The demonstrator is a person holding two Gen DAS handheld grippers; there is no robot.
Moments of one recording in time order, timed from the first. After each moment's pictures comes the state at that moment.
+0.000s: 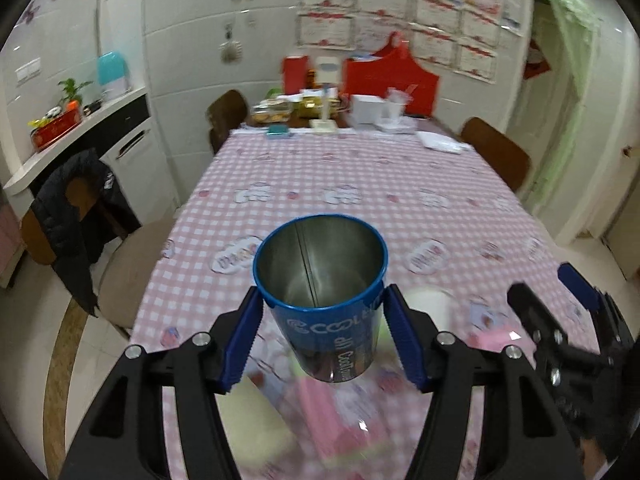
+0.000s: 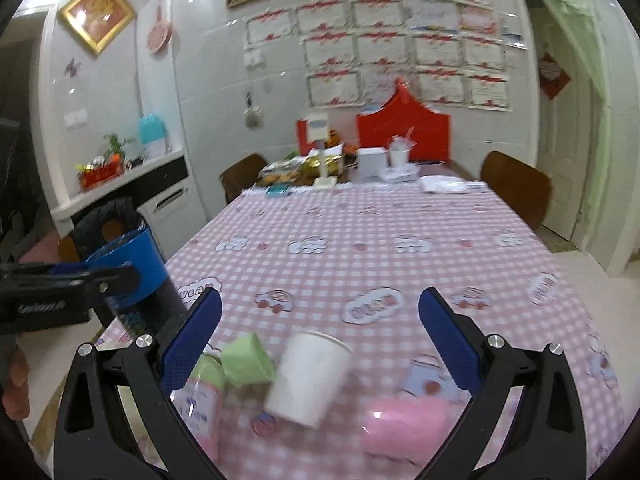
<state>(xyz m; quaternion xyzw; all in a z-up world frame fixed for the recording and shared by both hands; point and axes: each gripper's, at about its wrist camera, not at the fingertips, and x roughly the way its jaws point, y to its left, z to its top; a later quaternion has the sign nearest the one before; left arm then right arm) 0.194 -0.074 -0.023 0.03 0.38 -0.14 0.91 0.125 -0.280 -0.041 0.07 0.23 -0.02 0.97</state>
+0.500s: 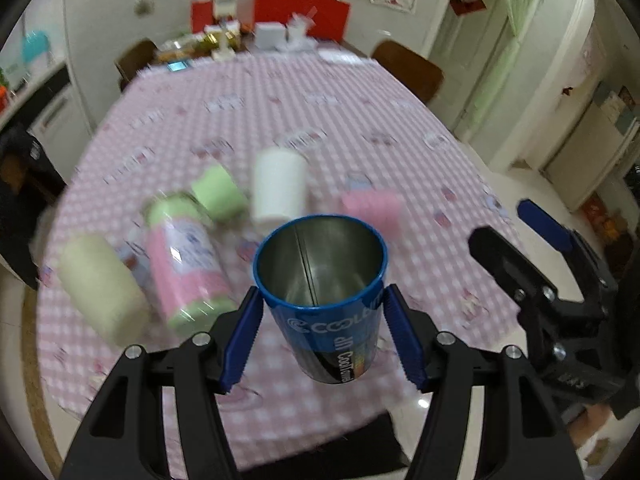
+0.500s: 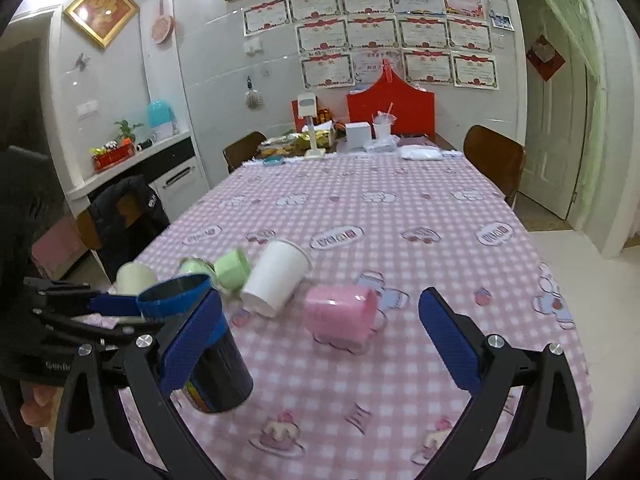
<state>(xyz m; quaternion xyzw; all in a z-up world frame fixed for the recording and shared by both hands) 0.089 -0.144 -0.078 0.04 0.48 -0.26 0.83 0.031 -0.317 -0.057 0.07 0.28 0.01 0.96</state>
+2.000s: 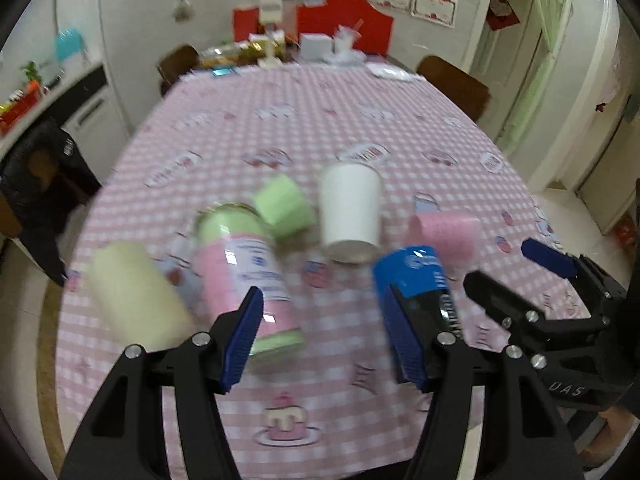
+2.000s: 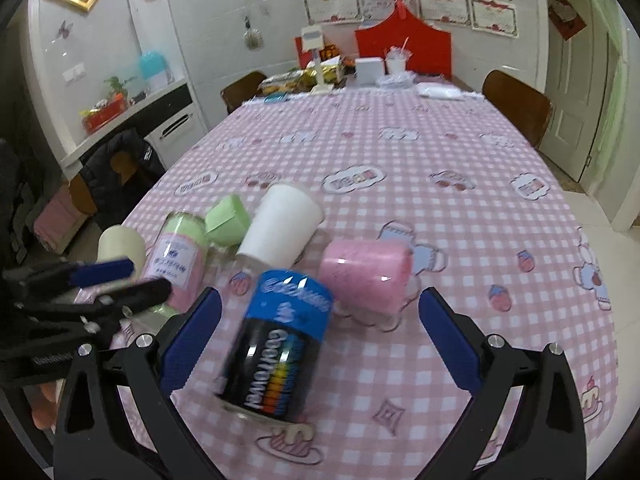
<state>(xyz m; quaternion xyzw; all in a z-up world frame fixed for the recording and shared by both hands) 0.124 -0.115 -0.097 0.06 0.44 -0.18 0.88 0.090 -0.288 -0.095 0.07 0.39 0.03 0.92</state>
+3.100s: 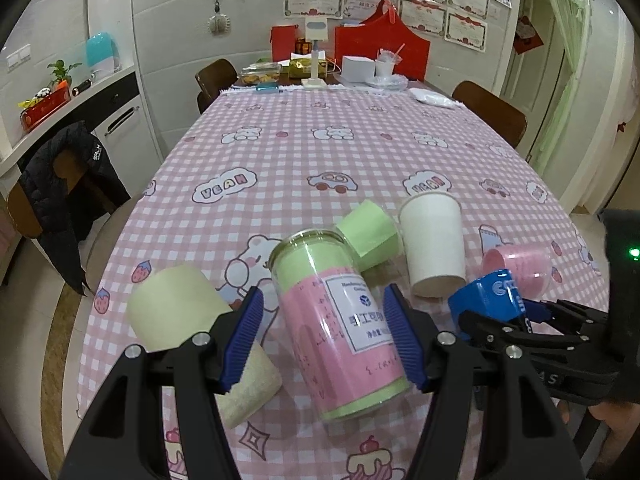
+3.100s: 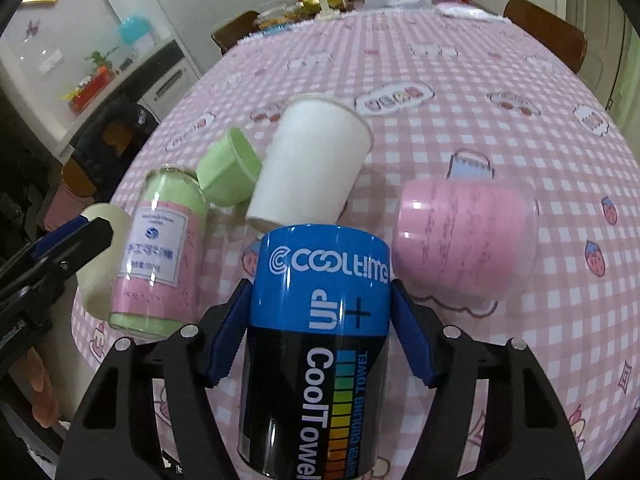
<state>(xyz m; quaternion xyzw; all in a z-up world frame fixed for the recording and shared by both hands) 0.167 -0.068 -0.109 0.05 0.40 -0.14 0.90 0.142 -0.265 -0.145 0.13 0.47 0.06 0.87</state>
